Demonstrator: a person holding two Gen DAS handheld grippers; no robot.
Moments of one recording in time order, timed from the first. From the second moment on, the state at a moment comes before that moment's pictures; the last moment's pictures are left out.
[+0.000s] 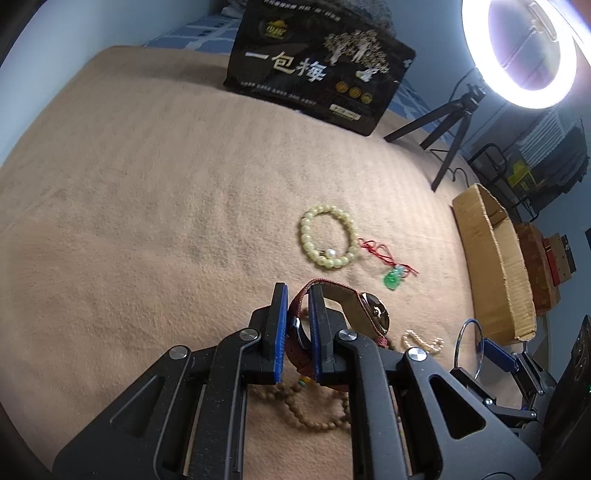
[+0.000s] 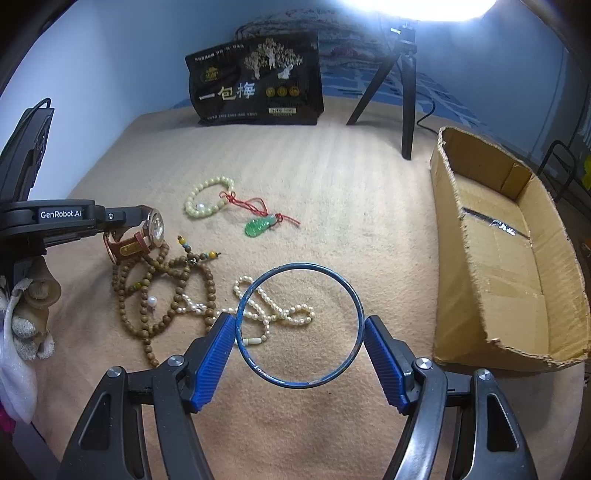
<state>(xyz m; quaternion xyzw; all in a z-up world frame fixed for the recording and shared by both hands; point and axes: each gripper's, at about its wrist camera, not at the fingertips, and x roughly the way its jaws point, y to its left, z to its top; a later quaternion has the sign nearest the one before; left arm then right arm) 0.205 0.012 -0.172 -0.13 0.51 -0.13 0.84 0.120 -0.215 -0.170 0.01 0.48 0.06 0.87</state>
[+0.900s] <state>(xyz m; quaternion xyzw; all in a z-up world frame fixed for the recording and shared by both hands) 0.168 -0.107 -0.095 -0.10 0.46 -0.24 0.85 0.111 -0.332 -0.096 0.03 0.42 -0.01 0.91</state>
